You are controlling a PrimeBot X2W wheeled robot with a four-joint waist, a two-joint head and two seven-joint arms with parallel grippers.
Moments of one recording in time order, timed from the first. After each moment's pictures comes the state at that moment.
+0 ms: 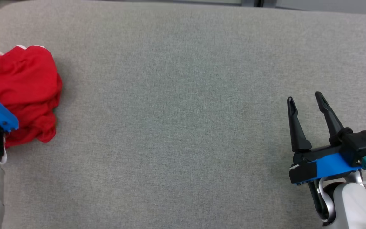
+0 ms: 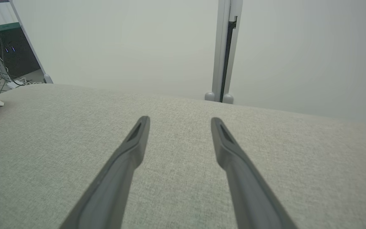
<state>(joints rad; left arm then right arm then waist) -0.75 0.39 0.02 0.95 -0.42 -0.05 -0.06 -0.23 -0.05 -0.02 0.05 0.02 0.13 -0.13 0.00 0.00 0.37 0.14</state>
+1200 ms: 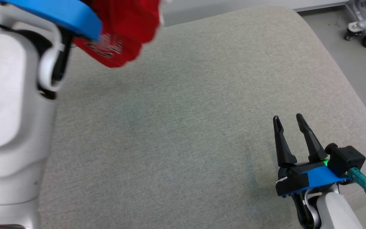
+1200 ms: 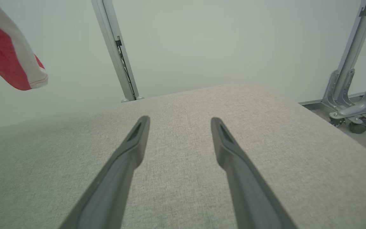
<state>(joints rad) -0.98 0.28 -0.31 0.19 -0.32 -0.09 0.07 -0.23 -0.05 0.06 0.26 0.24 0.13 -0.26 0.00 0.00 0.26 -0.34</state>
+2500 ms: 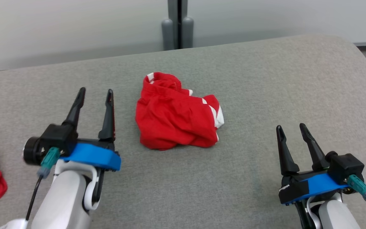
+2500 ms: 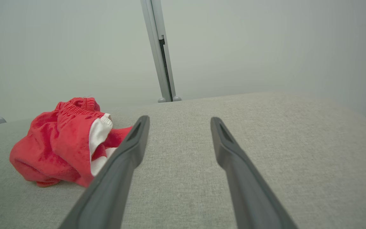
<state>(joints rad) -0.40 0.20 -0.29 0.37 -0.33 0.01 -0.26 -0.20 -0.05 0.04 0.28 0.20 0.13 -0.26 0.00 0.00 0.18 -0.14</state>
